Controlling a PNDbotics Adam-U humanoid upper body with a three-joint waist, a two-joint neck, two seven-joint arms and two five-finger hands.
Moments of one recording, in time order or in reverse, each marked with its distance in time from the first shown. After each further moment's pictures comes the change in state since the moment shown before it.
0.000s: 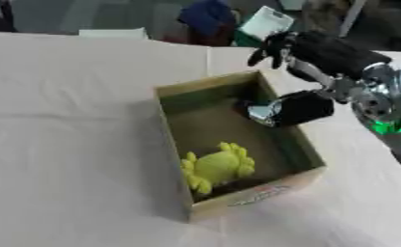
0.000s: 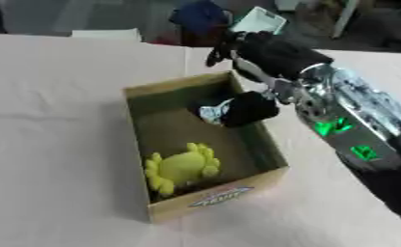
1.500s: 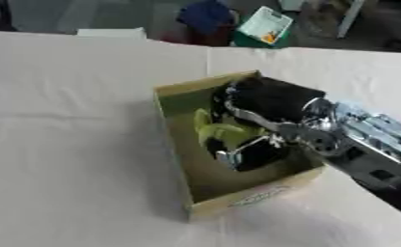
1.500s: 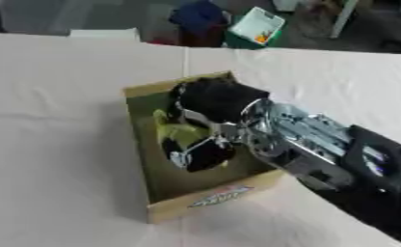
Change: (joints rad) left arm 0.001 0.000 0.000 0.000 0.001 0.001 -0.002; right arm -0.140 0.032 0.331 0.000 -0.032 0.022 0.186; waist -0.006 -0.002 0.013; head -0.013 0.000
